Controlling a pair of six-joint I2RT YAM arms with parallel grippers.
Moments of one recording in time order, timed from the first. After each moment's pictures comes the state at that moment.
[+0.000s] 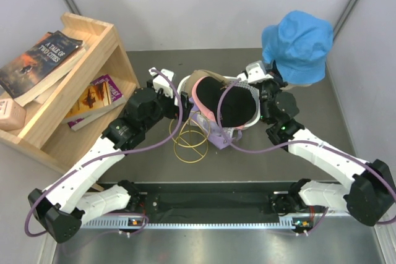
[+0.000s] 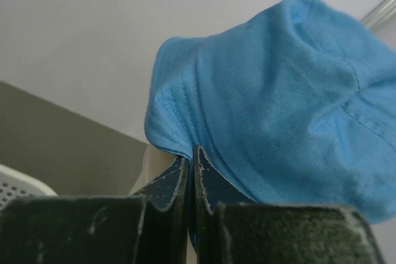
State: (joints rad) left arm -0.64 1.00 1.00 -0.29 -0.09 -0.16; right arm 0.65 1.15 0.79 0.73 0.65 -0.92
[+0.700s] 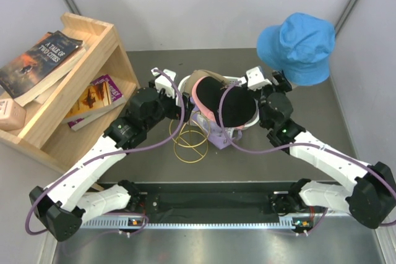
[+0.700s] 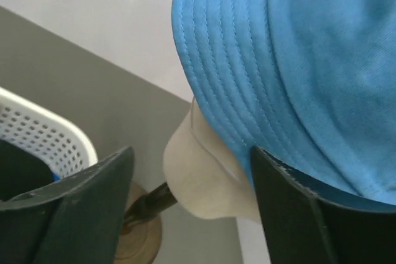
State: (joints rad) left arm -0.65 1.01 1.00 -0.29 -0.09 -0.16; right arm 0.67 1.14 0.75 0.52 0.72 -0.76
